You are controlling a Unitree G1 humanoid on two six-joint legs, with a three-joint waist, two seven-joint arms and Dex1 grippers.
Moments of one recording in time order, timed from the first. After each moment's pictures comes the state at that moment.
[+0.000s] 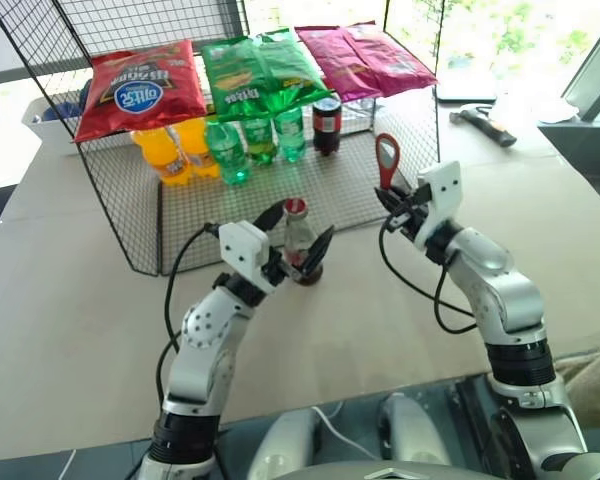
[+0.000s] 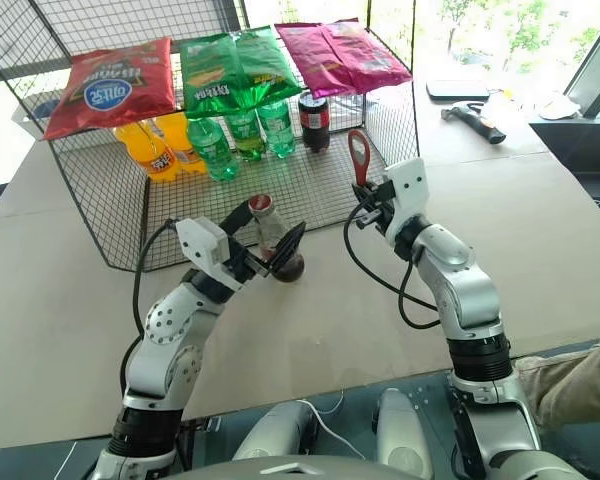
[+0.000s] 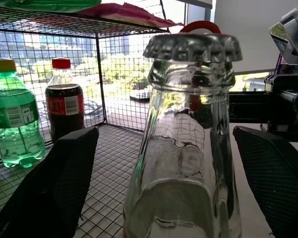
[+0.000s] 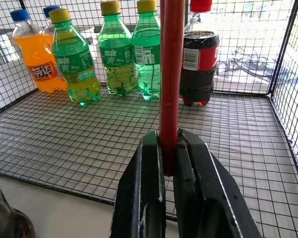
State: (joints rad) left arm -0.11 0.23 -0.05 -0.31 -0.30 -0.01 -0.51; right arm -0.47 -0.21 0.04 -0.18 0.30 0.50 0.40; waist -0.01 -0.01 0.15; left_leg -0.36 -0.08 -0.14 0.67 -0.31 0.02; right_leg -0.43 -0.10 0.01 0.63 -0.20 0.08
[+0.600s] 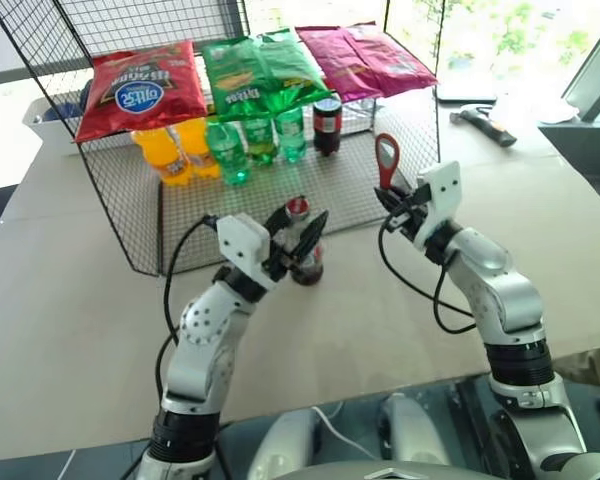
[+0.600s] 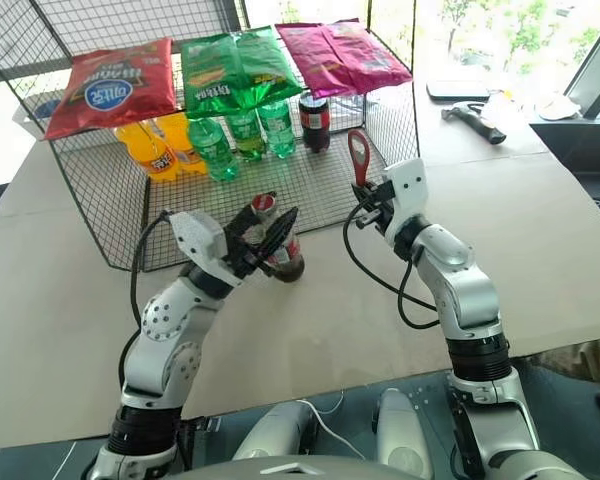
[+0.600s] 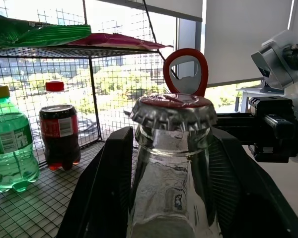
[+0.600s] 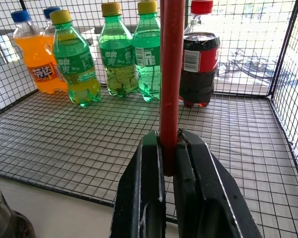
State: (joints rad) left arm -0.12 0.24 -0.05 -0.36 -0.30 0.01 -0.52; right arm -0.47 -0.21 0.05 -0.18 0.28 0.49 0.41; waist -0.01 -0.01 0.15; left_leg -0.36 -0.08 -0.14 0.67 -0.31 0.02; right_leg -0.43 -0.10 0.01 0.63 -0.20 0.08
